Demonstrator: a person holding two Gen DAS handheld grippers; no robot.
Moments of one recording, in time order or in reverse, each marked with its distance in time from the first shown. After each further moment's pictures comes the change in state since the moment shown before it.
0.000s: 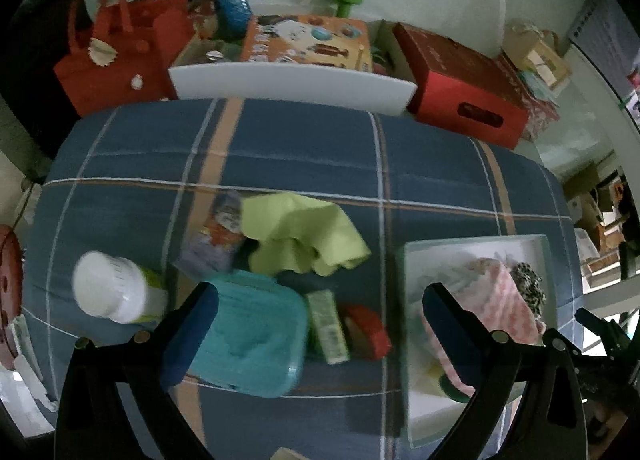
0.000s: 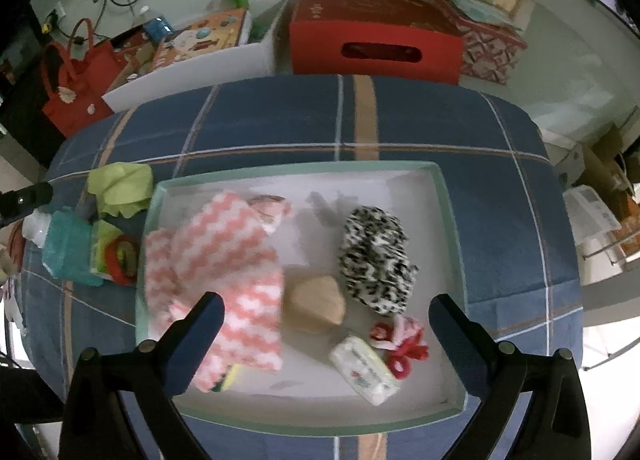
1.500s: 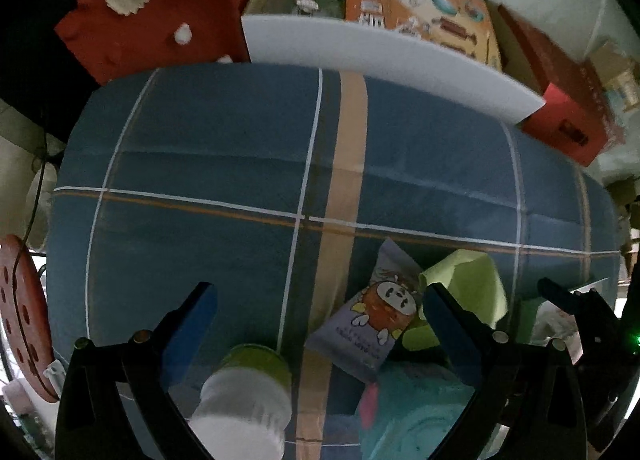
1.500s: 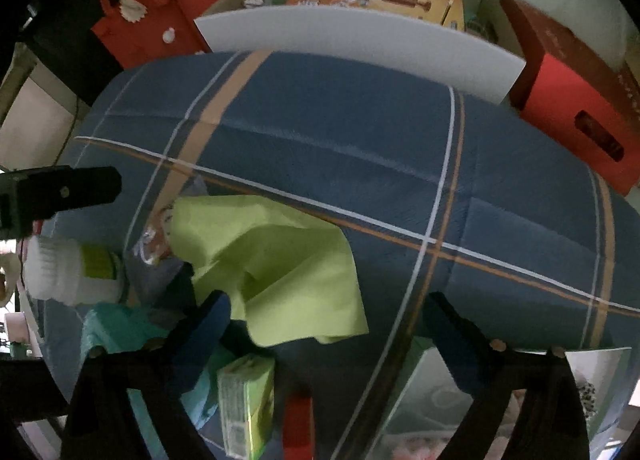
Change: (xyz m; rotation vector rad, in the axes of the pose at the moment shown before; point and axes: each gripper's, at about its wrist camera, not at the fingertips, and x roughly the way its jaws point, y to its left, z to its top) left arm 0.081 0.121 0.078 -0.061 0.232 0.093; right arm 0.126 0.232 0.109 -0.276 0.154 0.153
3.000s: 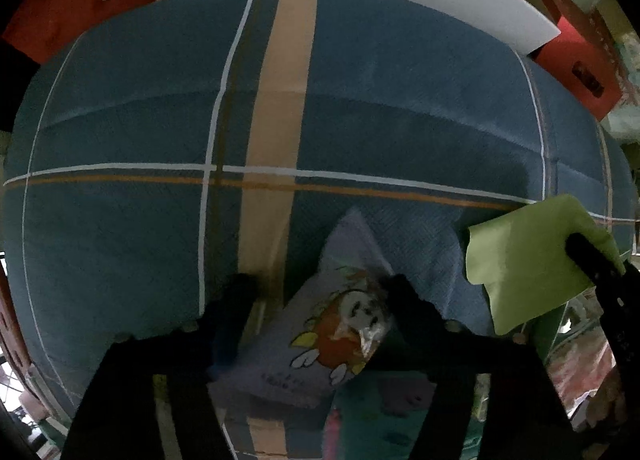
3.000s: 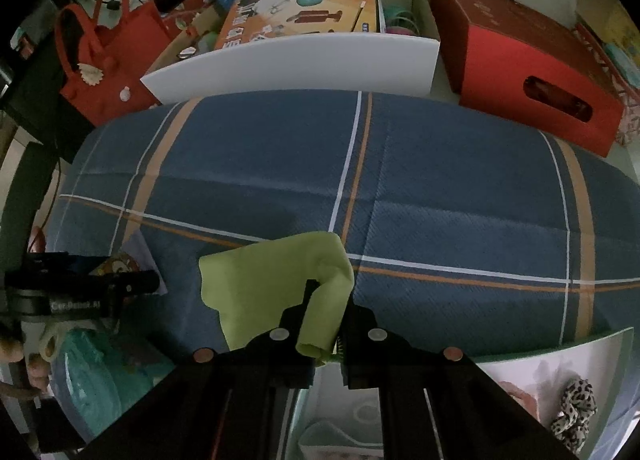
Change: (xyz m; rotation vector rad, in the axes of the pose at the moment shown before) left arm 0.071 -0.030 0.004 0.050 0.161 -0.028; right arm -0.013 -0.073 -0.005 0.148 -0.093 0.004
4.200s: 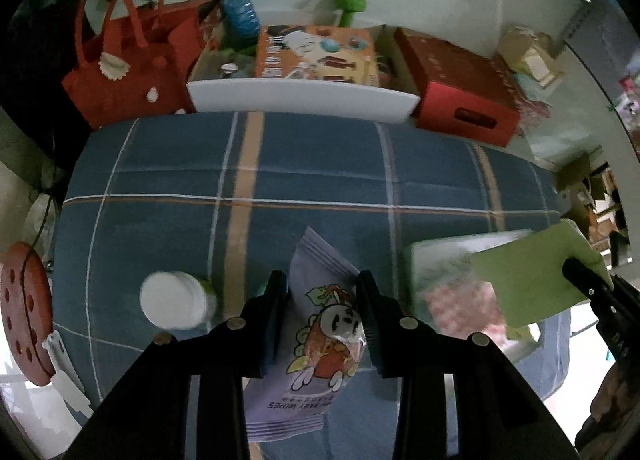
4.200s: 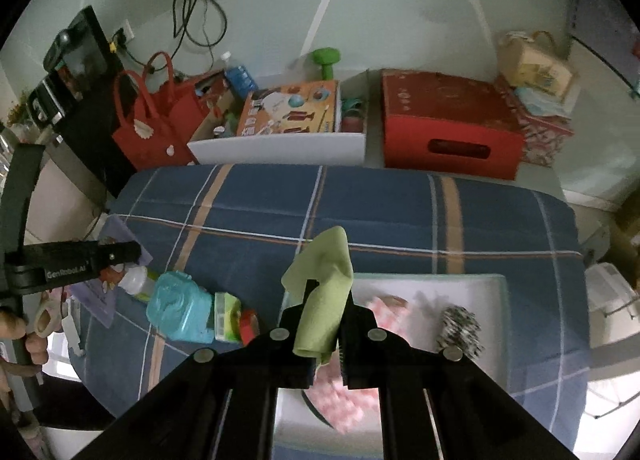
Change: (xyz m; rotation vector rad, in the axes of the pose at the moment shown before) left arm -0.176 -0.062 -0.125 0.078 -0.338 -0.070; right arm -0.216 -0.029 -0.086 0.020 -0.231 -0.044
